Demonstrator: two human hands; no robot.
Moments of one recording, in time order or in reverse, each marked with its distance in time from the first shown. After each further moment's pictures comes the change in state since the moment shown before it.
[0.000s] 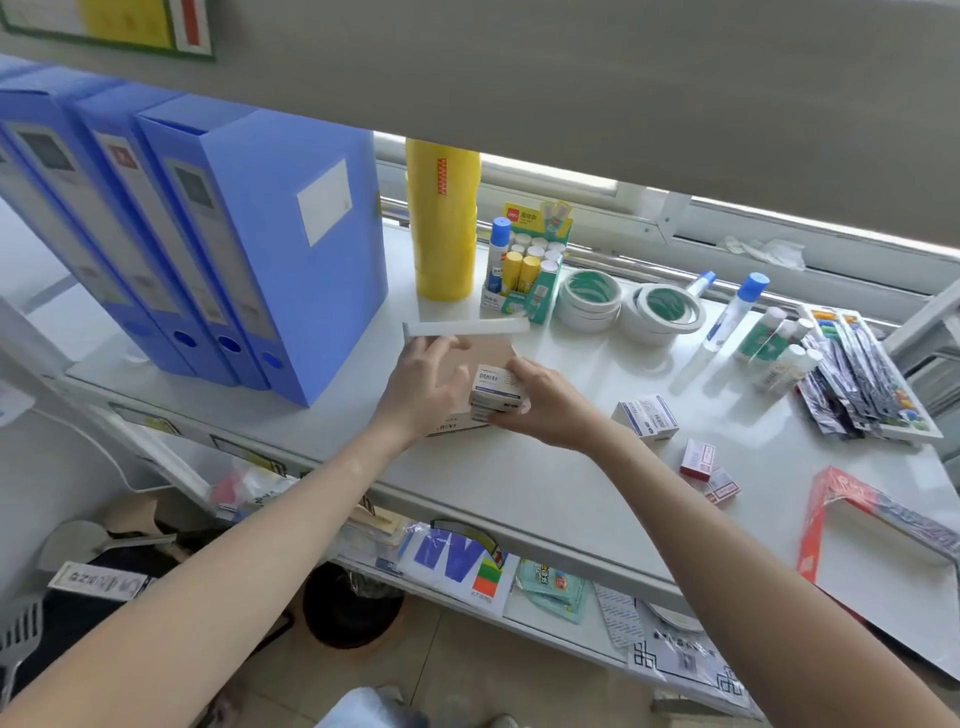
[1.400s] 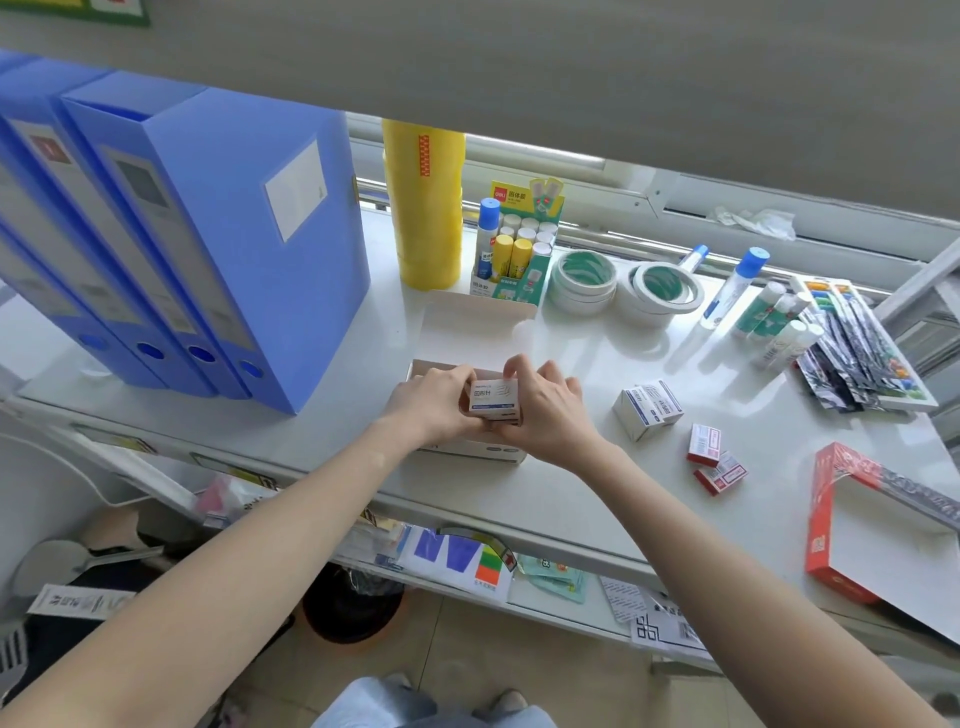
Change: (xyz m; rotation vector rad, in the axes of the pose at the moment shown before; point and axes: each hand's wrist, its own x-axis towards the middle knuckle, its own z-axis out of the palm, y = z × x) left_hand 0.021 -0.014 0.016 0.451 -0.403 0.000; right_hand 0.001 0.009 0.033 -0.235 0.124 0.179
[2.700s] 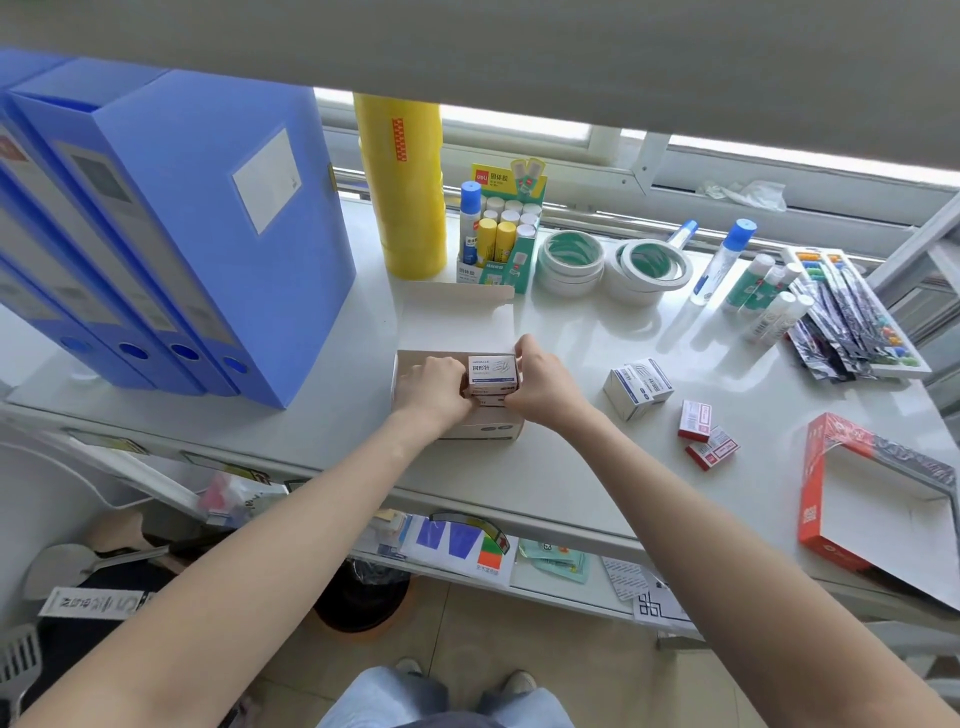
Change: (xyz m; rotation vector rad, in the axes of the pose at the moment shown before) left_hand 0.007 0.021 0.014 0.062 0.101 -0.146; right_hand 0.013 0.005 -0.008 0.253 -0.089 0.252
